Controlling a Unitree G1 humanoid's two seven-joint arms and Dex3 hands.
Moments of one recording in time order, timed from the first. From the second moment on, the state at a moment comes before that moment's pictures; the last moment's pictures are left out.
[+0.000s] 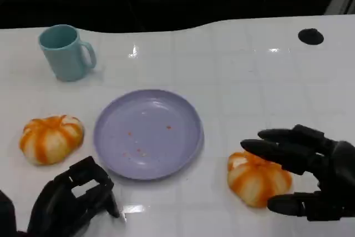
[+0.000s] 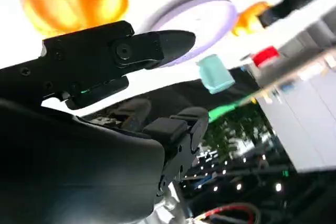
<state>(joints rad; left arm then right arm) -0.07 0.04 0.21 0.65 -0.40 -0.28 -0.70 0.04 -0.29 -0.06 0.02 -0.51 -0.85 0.22</state>
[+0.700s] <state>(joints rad) -0.06 0.04 0.21 0.64 -0.40 -0.28 -0.70 -0.08 -0.43 0.20 -0.10 -0.91 -0.39 0.28</state>
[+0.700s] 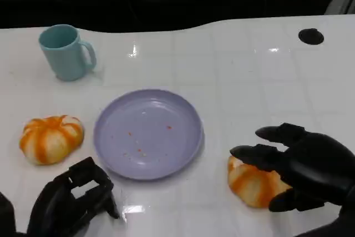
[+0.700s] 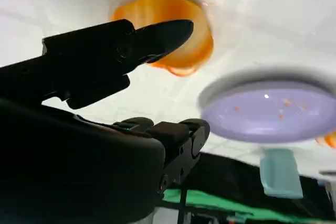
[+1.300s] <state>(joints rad) -0.06 0.04 0.21 0.63 -0.40 -0.29 -0.70 -0.17 -0.46 0.33 0.07 -0.95 -0.32 0.19</state>
